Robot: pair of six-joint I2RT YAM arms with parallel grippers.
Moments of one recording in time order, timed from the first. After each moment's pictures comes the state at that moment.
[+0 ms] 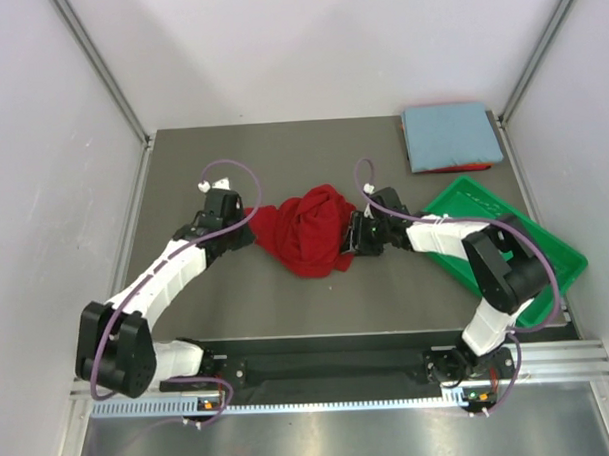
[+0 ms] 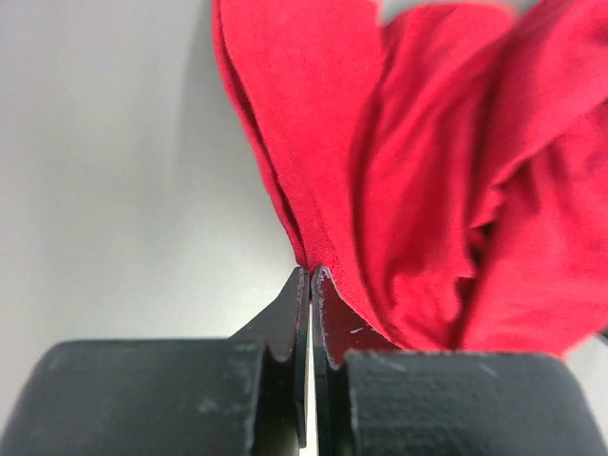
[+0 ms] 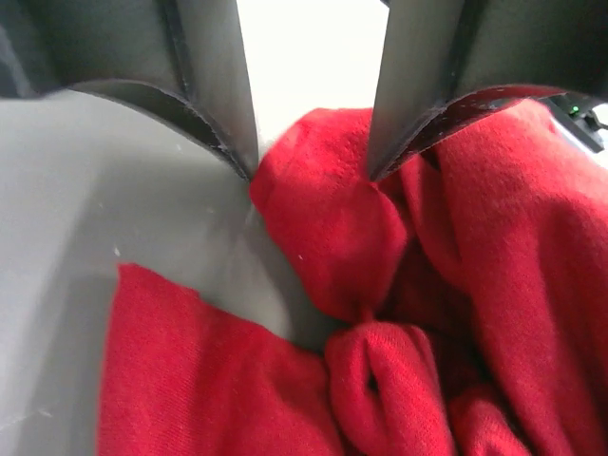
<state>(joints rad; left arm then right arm) -0.34 1.30 0.83 -0.37 -0.08 -0.60 0.53 1.69 0.86 -0.08 -0.29 0.64</state>
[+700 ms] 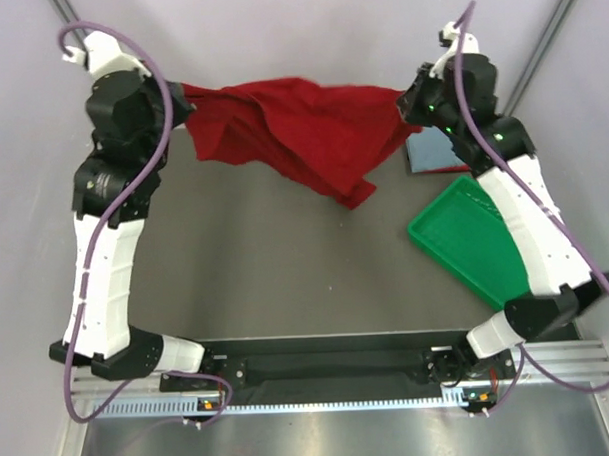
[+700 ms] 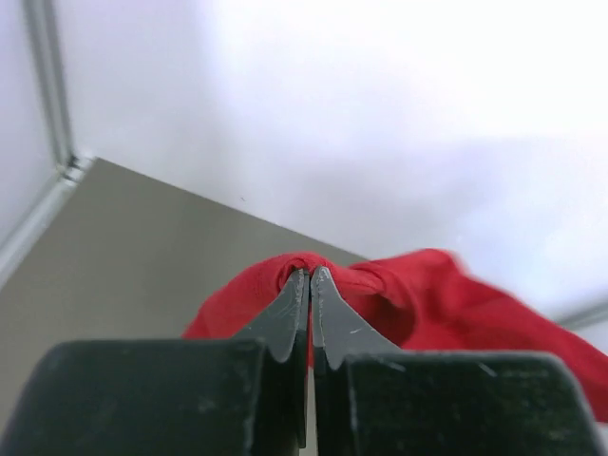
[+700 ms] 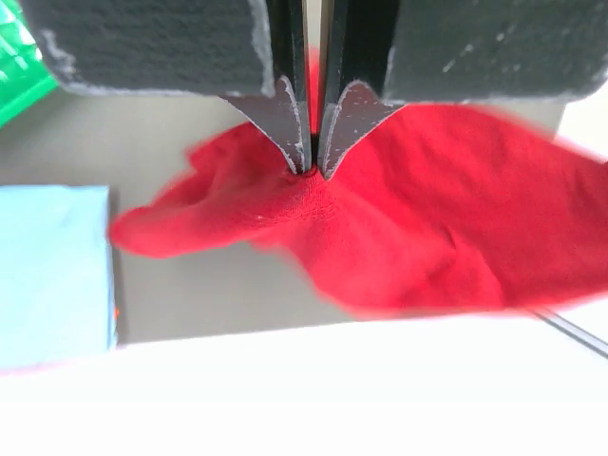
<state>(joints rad) -0.33 1.40 2.06 -0.74 -0.41 -0.47 0.39 1.54 1.87 -0.64 0.11 0.40</state>
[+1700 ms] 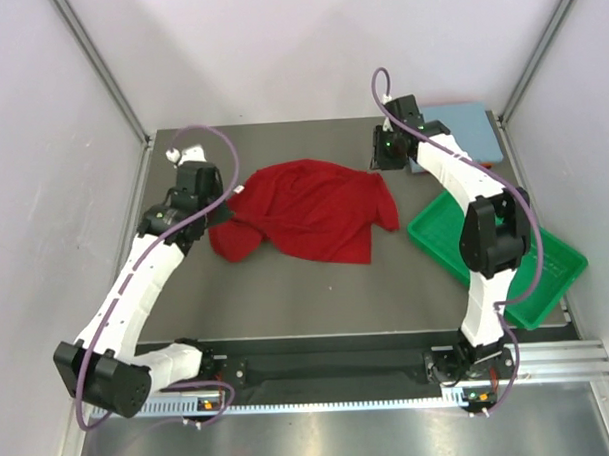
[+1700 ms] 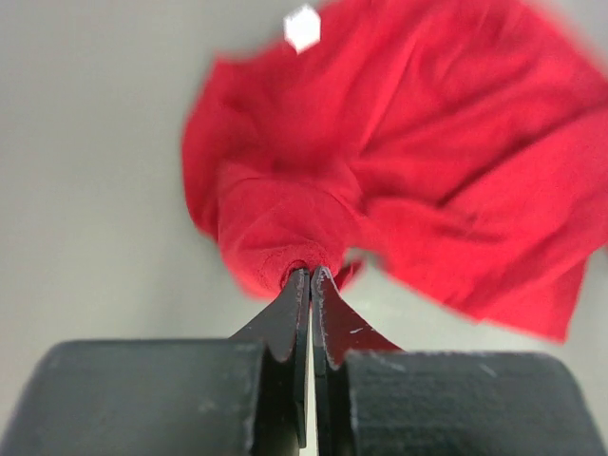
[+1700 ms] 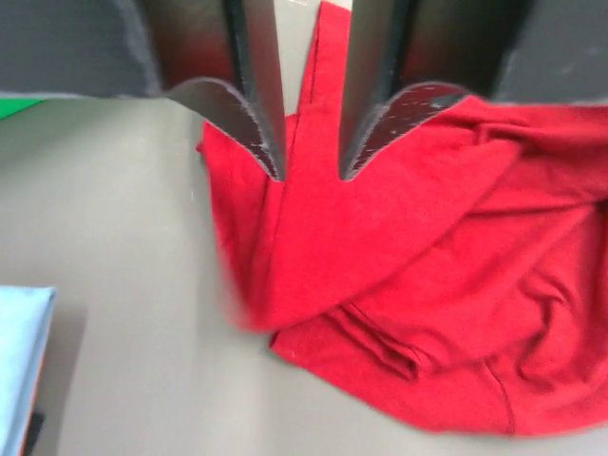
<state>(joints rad) -0.32 1.17 1.24 -0.75 -0.29 -0.50 0.31 1.95 1.76 -0.67 -0.03 0.31</state>
